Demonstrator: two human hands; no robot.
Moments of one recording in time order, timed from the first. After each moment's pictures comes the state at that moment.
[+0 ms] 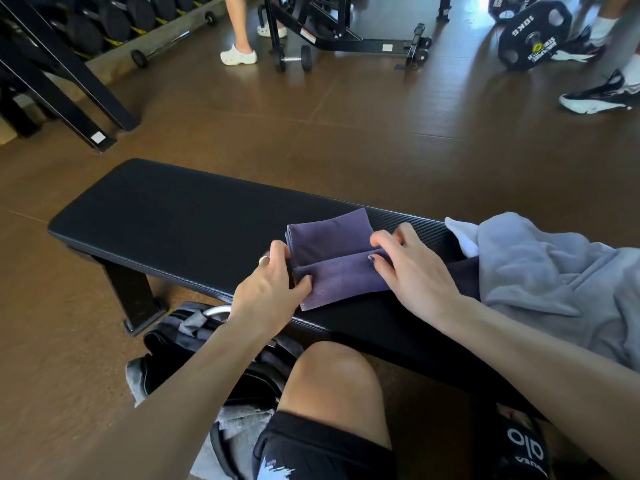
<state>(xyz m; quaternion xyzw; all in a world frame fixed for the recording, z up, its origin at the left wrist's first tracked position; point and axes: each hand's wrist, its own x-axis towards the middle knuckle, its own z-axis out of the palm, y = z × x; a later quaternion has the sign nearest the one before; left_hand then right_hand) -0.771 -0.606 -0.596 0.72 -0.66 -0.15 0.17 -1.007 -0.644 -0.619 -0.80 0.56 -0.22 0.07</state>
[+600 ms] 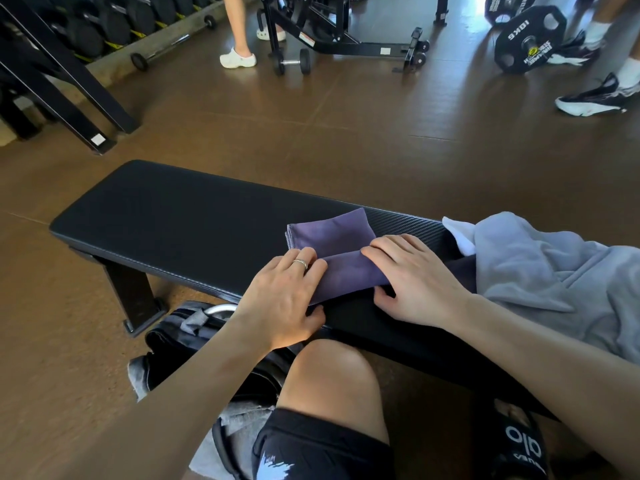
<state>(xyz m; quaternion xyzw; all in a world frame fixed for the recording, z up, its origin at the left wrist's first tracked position) -0.772 -0.600 -0.598 0.51 -0.86 0.07 0.02 -1.014 -0.632 -0.603 -0.88 0.45 -0.12 0.00</state>
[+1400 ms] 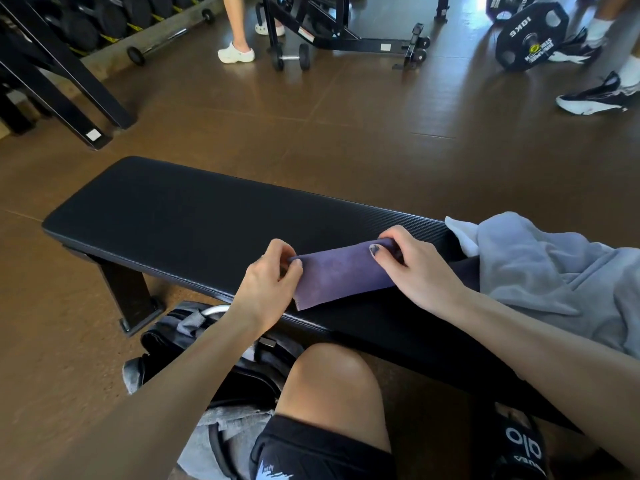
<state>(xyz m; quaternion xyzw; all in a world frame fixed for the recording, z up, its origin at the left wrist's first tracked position) -0.764 -0.610 -0.596 0.67 -0.63 -0.28 0.27 -1.010 -0.642 -0.602 -0.72 0.59 -0.26 0.26</state>
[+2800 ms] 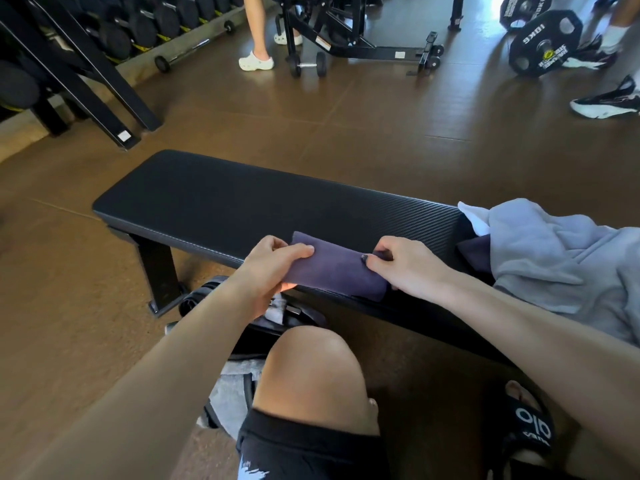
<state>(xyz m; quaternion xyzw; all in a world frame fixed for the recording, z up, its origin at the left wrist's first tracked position) -0.743 -0.572 -0.563 0.70 -0.38 -0.51 0.34 -0.967 -0.598 -0.579 -0.71 0.63 -0.12 0.30</state>
